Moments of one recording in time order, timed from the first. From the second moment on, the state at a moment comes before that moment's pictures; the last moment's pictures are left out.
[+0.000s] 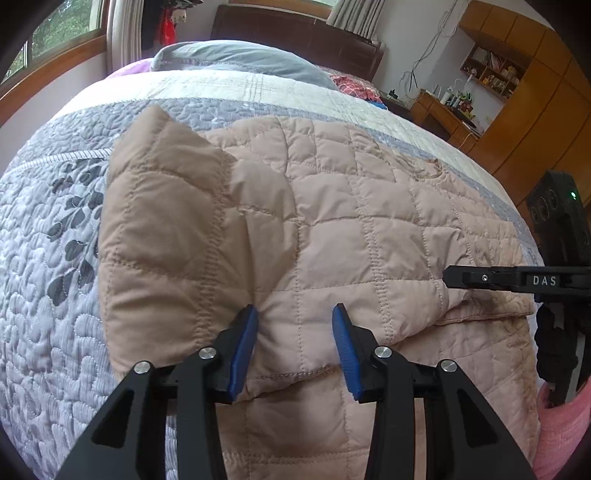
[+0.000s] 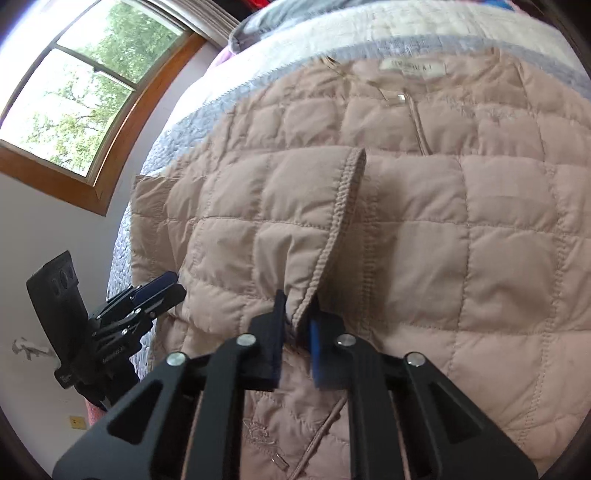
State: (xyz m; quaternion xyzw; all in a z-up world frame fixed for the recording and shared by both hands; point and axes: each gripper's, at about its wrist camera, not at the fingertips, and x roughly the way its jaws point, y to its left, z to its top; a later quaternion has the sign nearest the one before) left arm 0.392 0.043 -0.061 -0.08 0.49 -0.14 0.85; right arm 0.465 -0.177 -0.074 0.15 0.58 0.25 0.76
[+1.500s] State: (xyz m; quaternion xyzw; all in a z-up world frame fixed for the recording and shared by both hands) left arm 0.393 -0.072 -0.025 -0.01 0.47 -0.17 0.87; right arm 0.382 -0.256 -0.019 0.11 0.50 0.12 0.85
